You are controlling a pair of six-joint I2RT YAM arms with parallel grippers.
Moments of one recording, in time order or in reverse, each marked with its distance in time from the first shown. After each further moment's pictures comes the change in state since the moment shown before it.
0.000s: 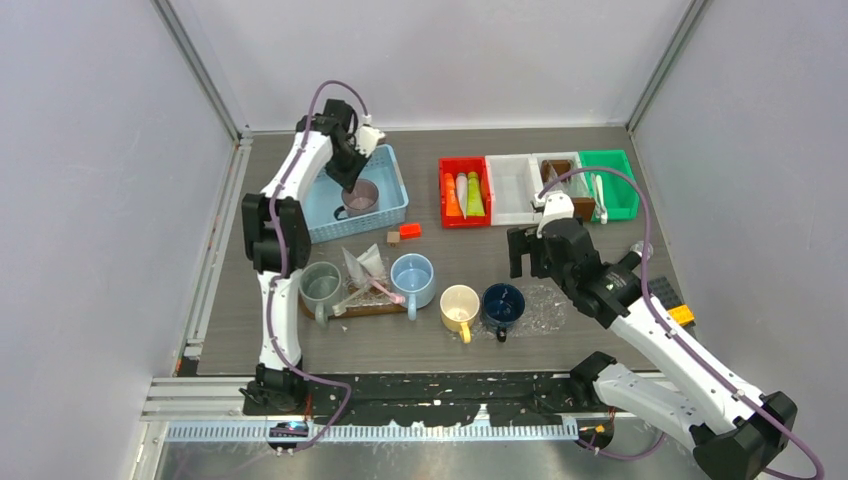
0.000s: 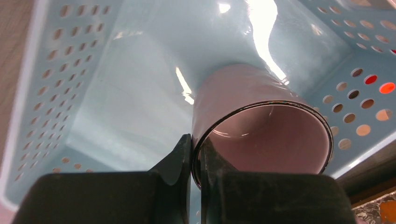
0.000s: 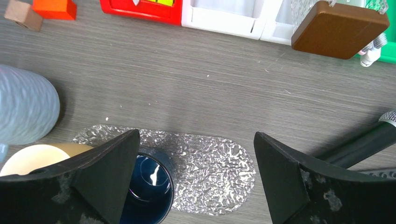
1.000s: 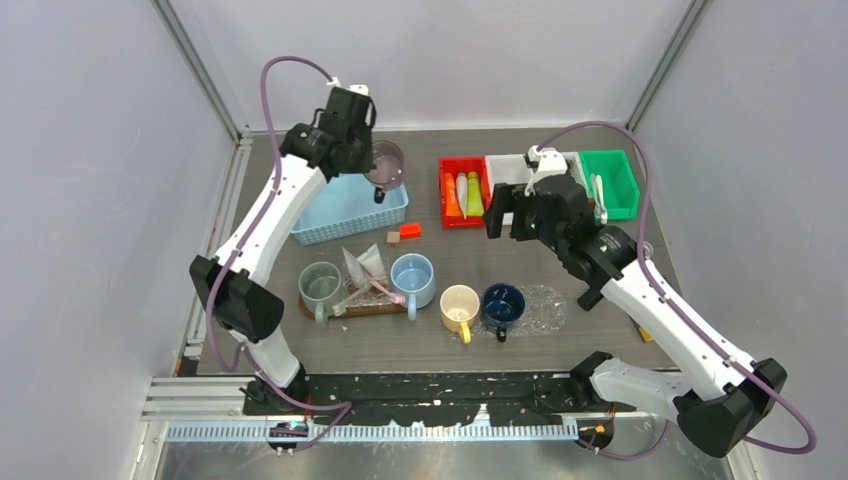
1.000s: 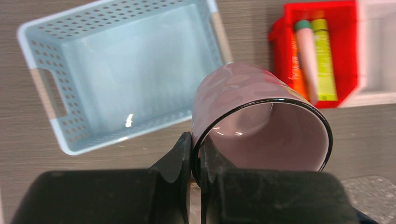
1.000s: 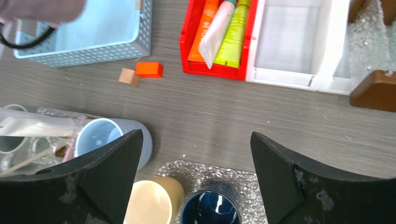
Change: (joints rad) left arm -0.219 -0.550 -0.245 0.119 -0.374 -0.827; right arm 0.000 0.193 0.294 0.024 -0.131 0.152
